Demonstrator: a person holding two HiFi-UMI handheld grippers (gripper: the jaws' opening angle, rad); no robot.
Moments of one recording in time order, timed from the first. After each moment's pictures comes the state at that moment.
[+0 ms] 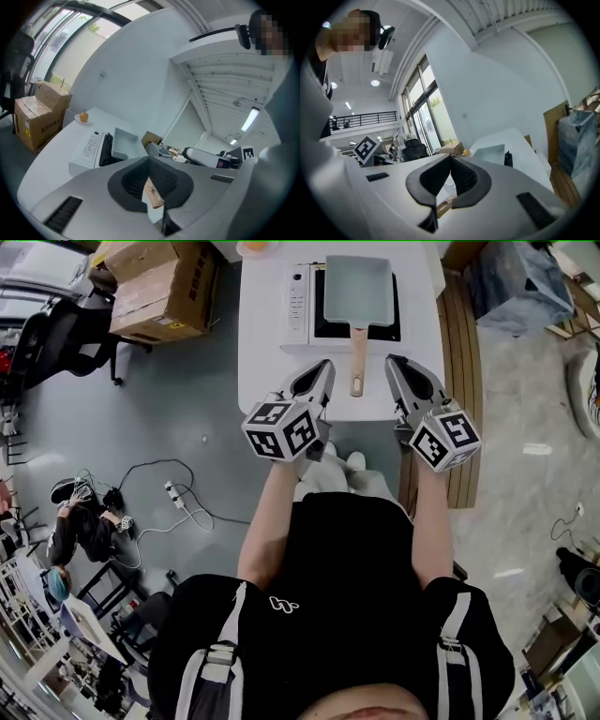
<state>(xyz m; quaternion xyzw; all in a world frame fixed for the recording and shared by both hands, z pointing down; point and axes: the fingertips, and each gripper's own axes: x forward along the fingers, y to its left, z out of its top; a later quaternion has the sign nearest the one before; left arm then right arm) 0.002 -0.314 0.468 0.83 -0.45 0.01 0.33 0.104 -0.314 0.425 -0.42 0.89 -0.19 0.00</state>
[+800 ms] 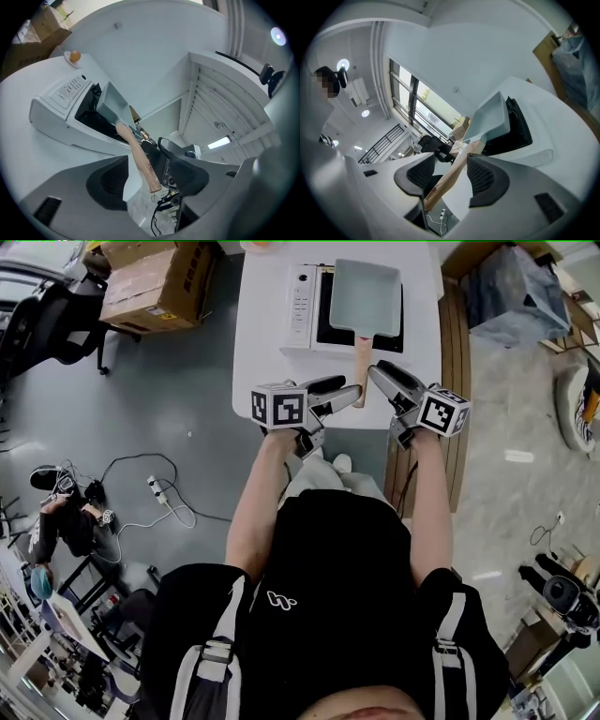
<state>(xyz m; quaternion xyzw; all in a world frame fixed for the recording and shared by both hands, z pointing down) 0.044 -0.308 0.537 0.83 -0.22 -0.02 0.51 0.087 -0.345 0.527 -0.30 0.85 -0.44 0.00</state>
